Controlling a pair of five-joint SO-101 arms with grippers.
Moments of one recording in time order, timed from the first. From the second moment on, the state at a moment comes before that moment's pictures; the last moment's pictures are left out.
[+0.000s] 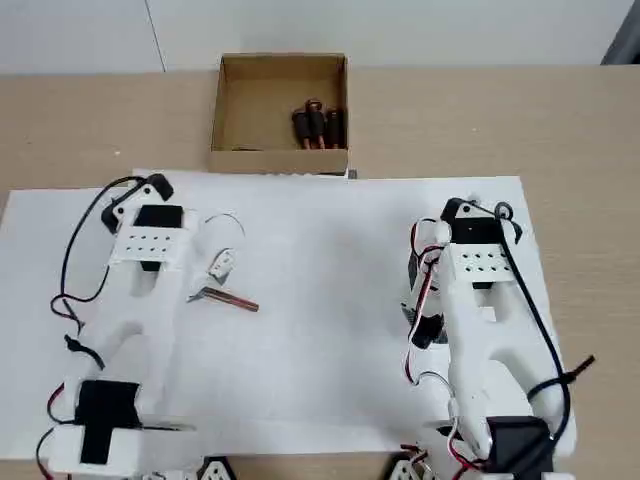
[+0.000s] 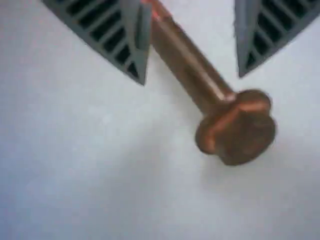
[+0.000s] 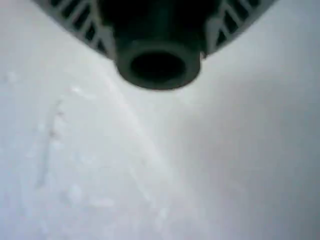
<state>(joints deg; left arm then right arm) -1.7 -3.8 28.1 76.1 50.1 -5.0 -15.9 31.6 88.0 -35.1</state>
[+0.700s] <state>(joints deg) -0.7 1.5 26.8 75.2 49.7 -5.0 -15.9 31.6 88.0 -35.1</state>
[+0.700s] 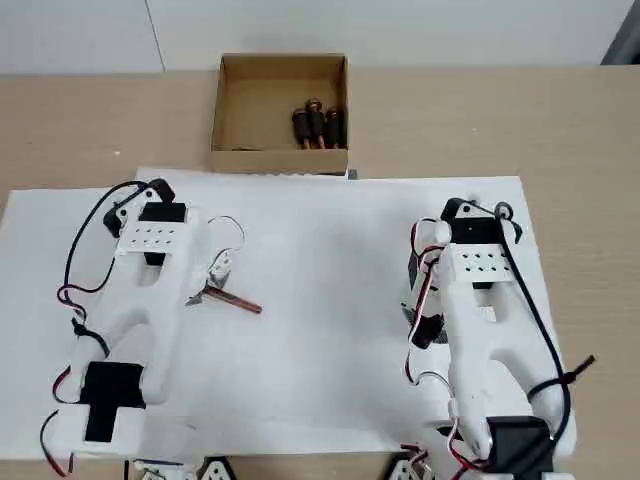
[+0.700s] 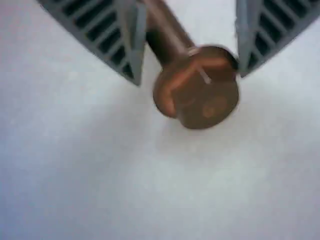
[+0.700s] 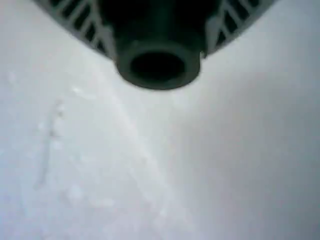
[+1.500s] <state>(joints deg) 2.5 1.5 20.2 86.8 47.2 -5.0 -15.9 31.6 86.4 -35.1</state>
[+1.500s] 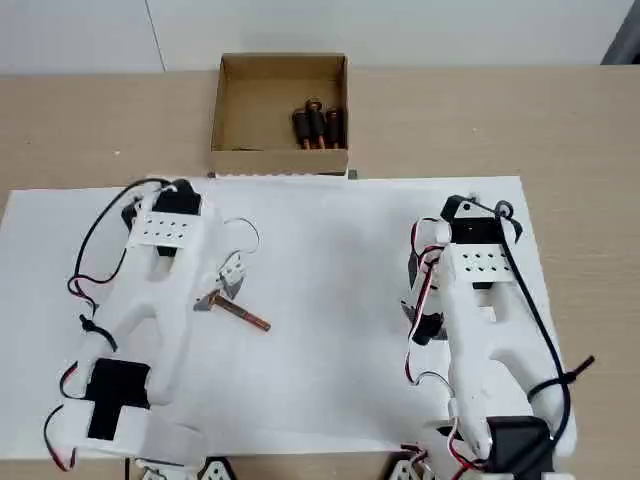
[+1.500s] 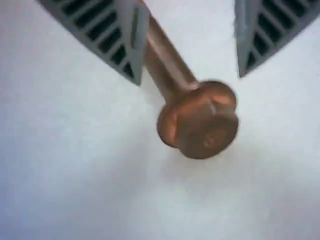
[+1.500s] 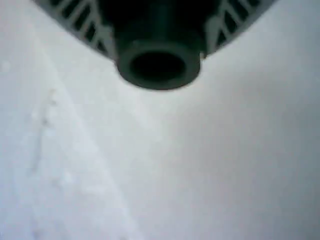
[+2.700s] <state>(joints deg) 3.8 12.9 16.9 85.8 47.1 -5.0 -15.9 31.6 85.5 -35.1</state>
